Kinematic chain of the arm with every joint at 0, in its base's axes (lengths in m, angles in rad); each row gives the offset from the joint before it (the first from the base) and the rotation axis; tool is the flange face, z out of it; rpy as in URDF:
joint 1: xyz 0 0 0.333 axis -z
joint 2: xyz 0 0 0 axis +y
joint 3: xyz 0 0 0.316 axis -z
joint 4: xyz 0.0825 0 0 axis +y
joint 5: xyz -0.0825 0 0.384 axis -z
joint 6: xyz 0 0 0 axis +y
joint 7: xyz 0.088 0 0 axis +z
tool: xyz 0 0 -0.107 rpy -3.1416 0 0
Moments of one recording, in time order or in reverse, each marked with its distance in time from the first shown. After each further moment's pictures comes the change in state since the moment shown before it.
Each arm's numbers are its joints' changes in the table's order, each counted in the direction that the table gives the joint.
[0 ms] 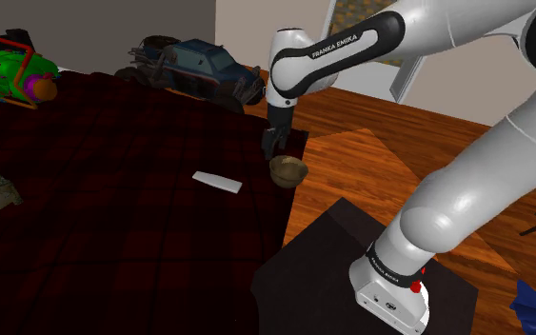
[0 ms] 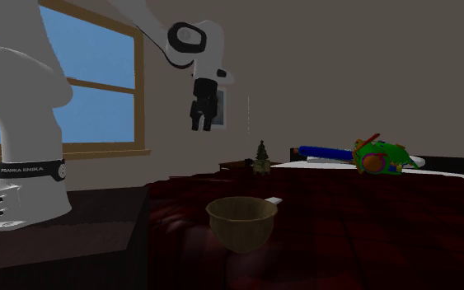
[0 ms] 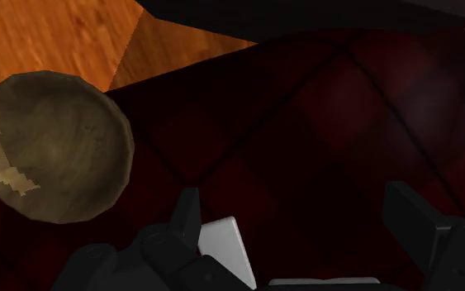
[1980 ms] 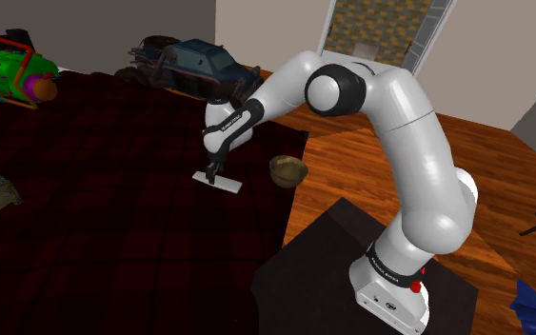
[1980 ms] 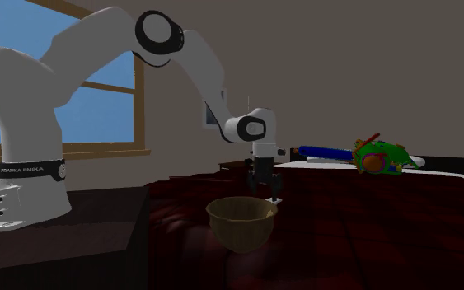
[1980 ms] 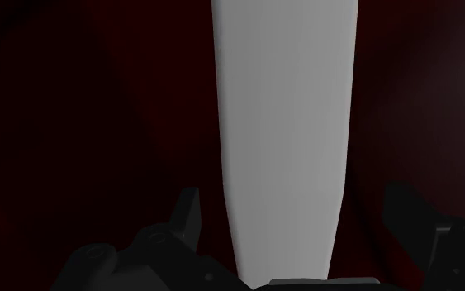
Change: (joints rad) arm -0.055 1.059 0.008 -0.793 0.150 -0.382 0.119
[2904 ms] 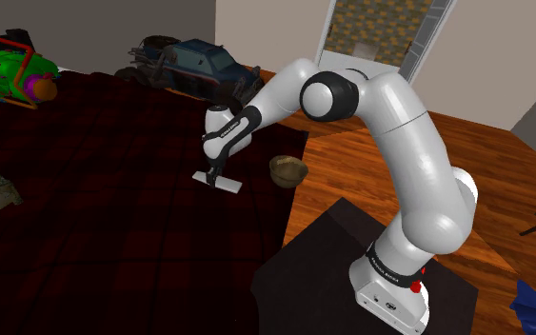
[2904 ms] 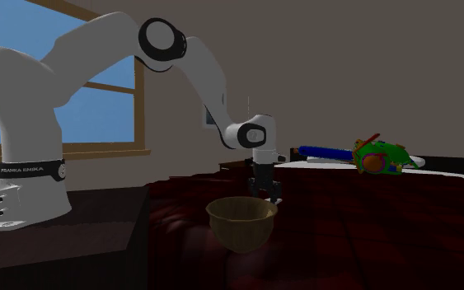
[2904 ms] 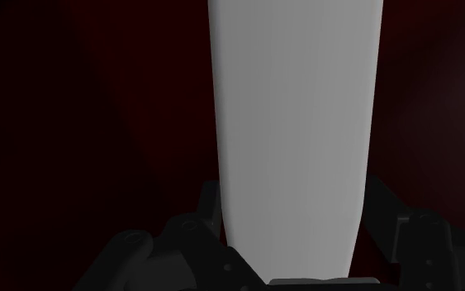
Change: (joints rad) arm -0.003 0.055 0.004 -0.030 0.003 -0.027 -0.001
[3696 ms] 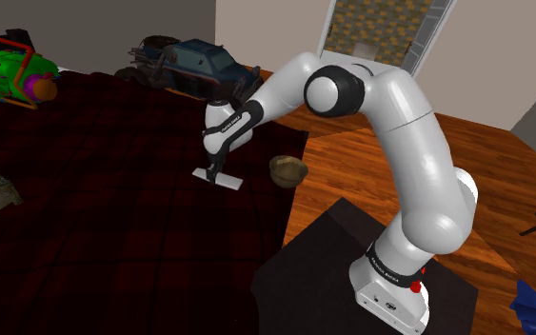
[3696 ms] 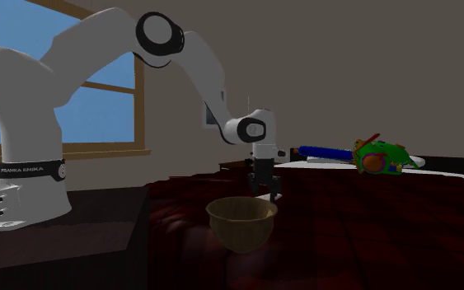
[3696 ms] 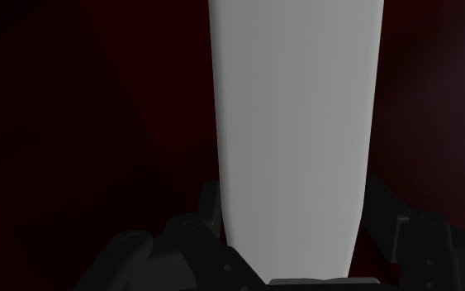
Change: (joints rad) arm 0.002 -0.045 -0.003 0.025 -0.002 0.020 0.001
